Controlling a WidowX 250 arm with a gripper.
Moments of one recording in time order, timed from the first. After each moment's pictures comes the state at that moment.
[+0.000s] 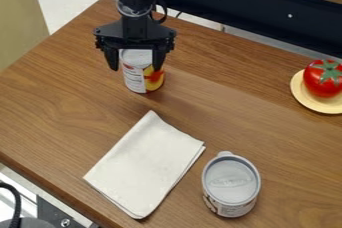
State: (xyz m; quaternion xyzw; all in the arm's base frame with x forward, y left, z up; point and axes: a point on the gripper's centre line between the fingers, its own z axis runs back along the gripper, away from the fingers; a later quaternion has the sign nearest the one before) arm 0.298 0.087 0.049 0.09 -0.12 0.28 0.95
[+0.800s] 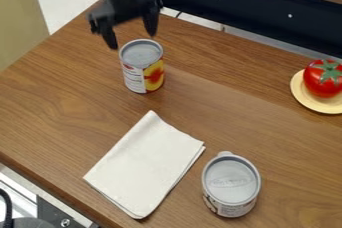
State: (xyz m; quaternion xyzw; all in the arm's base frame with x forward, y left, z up) arm 0.329 0.120 0.074 0.02 -0.15 0.47 0.87
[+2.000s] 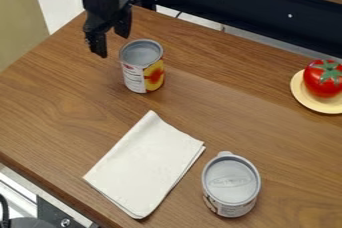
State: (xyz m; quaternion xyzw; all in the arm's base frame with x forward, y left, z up) arm 0.338 0.156 0.031 0.05 -0.11 0.70 0.70
